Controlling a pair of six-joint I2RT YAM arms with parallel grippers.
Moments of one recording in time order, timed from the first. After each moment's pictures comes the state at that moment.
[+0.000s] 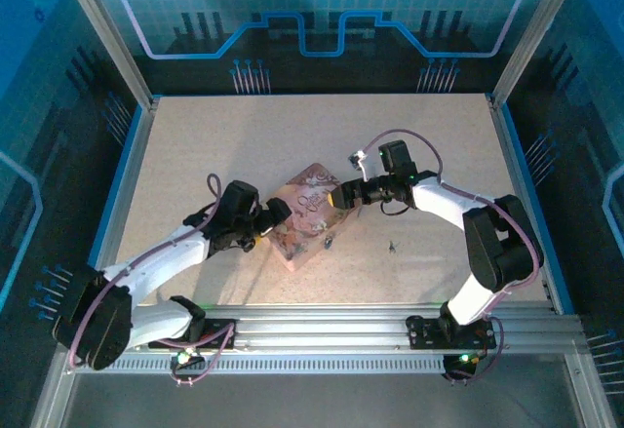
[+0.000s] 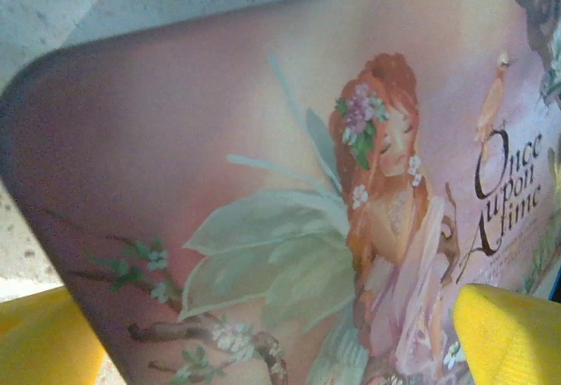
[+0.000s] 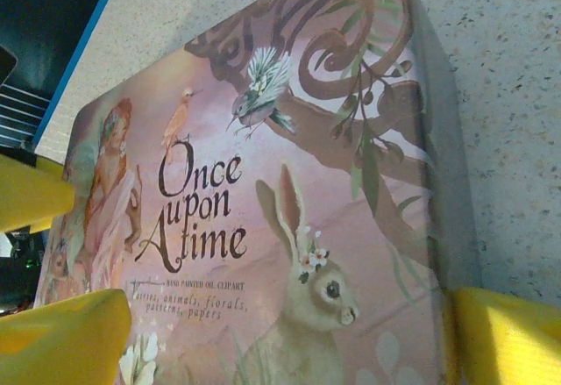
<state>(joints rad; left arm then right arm) -0.46 1.21 0.64 -0.33 0.17 -1.12 0.37 1.65 0.96 -0.17 -0.69 0.16</state>
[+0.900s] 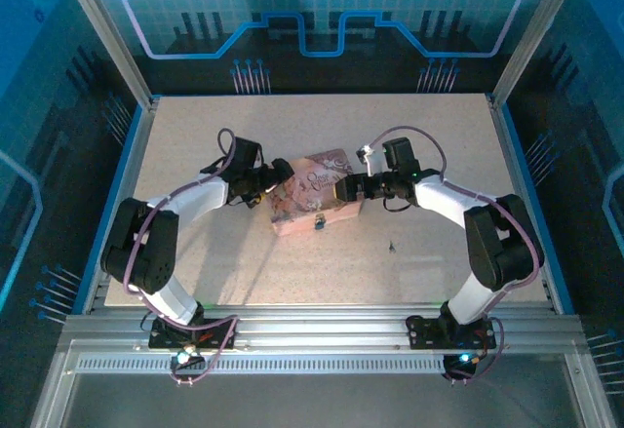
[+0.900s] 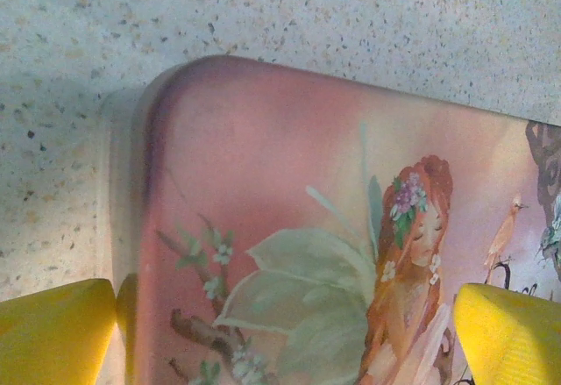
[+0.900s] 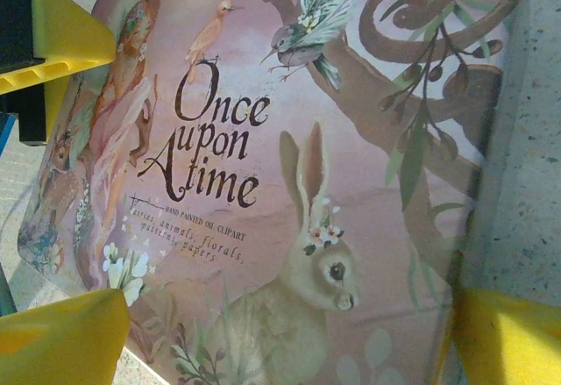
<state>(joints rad) -0.29 1.65 1.00 -0.26 0.24 -0.92 0.34 1.67 0.98 -0.16 -0.59 0.22</state>
